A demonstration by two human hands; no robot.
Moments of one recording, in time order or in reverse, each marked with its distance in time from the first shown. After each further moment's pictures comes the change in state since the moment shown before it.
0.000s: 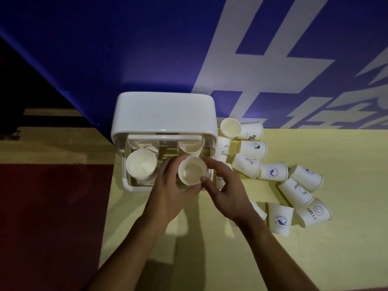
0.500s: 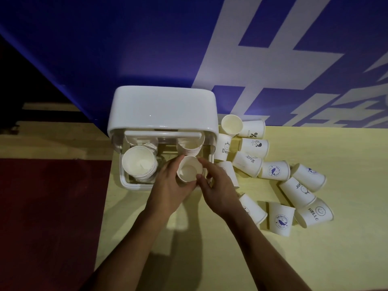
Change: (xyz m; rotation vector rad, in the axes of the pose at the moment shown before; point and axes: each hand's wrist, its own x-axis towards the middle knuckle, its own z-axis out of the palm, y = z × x) left_hand 0.011 -0.038 0.021 0.072 -0.077 -0.173; right_hand 0.011 0.028 0.028 -0.173 -0.010 0.096
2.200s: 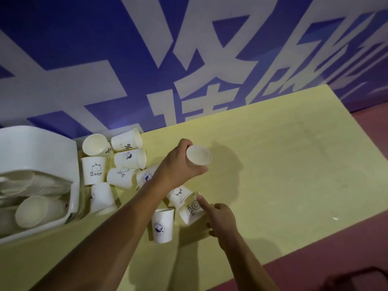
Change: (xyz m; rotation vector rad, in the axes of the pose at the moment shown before) left_hand 0.050 0.262 0.307 0.268 -0.452 0.197; right_hand -0.116 0.238 -0.242 0.518 0.186 0.998
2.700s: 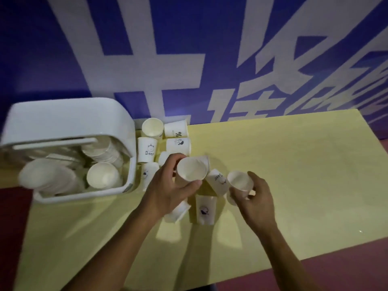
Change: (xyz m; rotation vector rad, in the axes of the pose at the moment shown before) left_hand -0.161 -0.098 -0.087 -0.387 0.248 0.019; right_hand -0.094 -0.047 0.037 -0.186 0.233 -0.734
